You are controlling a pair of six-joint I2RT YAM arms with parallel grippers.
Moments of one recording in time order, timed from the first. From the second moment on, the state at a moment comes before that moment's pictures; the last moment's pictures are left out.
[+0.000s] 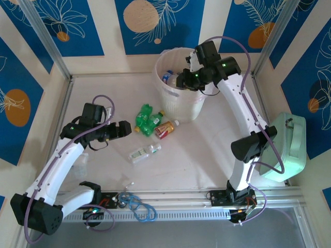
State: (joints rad) left arm -0.29 1.04 1.00 -0.91 0.31 -0.47; right arm 0.42 1.83 2.19 -1.28 -0.37 0.44
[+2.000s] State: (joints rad) left arm -0.40 1.82 1.27 -0.54 0.04 -0.40; right arm 0.96 1.31 1.83 -1.19 0.02 0.64
